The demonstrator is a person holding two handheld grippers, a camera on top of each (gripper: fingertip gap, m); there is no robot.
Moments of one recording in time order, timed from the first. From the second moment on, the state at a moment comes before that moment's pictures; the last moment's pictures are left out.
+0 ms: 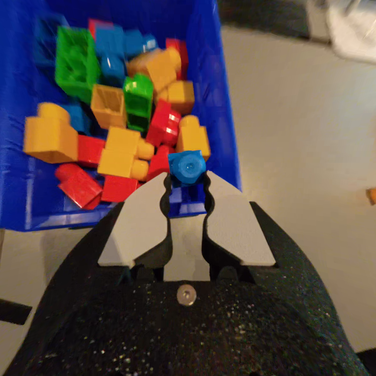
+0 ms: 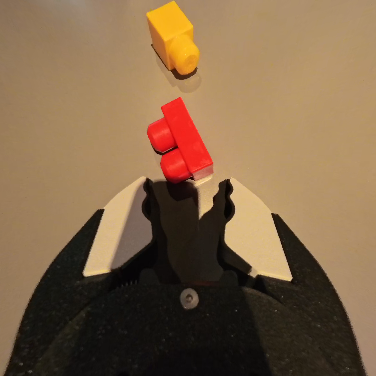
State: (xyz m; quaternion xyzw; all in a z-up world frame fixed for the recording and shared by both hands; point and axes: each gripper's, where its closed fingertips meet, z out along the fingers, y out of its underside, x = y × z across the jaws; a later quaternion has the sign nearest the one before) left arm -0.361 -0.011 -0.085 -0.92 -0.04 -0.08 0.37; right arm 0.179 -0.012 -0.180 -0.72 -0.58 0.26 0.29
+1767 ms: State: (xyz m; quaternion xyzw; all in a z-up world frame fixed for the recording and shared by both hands) left arm 0.077 -0.002 -0.151 -0.75 0.54 -0.26 0.27; right arm 0.179 -0.014 -0.164 -0.69 -0.58 0.28 0.33
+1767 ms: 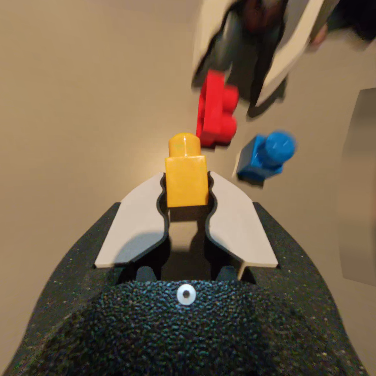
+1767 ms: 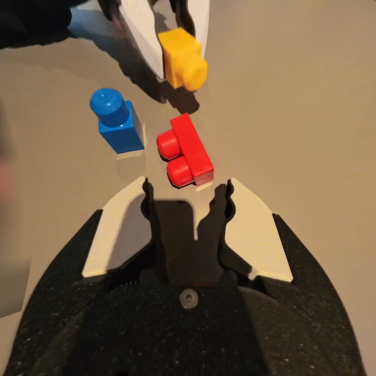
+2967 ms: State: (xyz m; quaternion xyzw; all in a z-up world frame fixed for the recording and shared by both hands) left arm 0.159 -0.031 -0.064 -0.57 0.52 -0.33 0.54; right arm 0.173 -0.041 -0.028 -0.49 -0.46 0.51 0.54
